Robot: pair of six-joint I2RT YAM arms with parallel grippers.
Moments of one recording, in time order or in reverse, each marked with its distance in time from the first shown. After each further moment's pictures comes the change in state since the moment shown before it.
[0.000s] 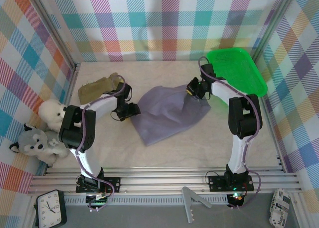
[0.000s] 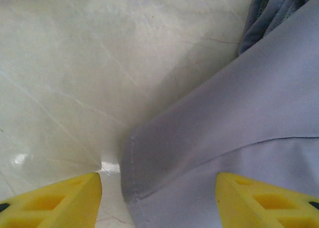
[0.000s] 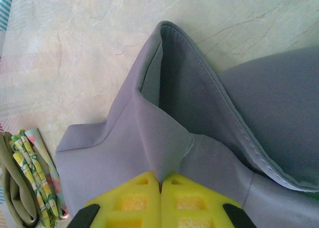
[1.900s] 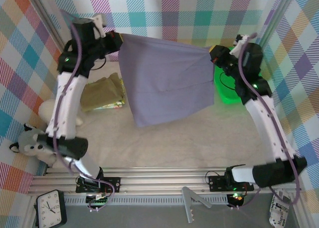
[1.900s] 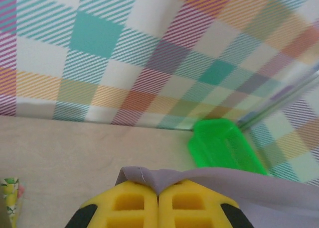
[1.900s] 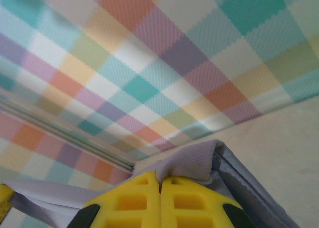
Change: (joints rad) left arm 0.086 -0.093 1.032 -0.185 0.059 0.141; right arm -0.048 -0.650 0.050 0.070 0.135 -0.167
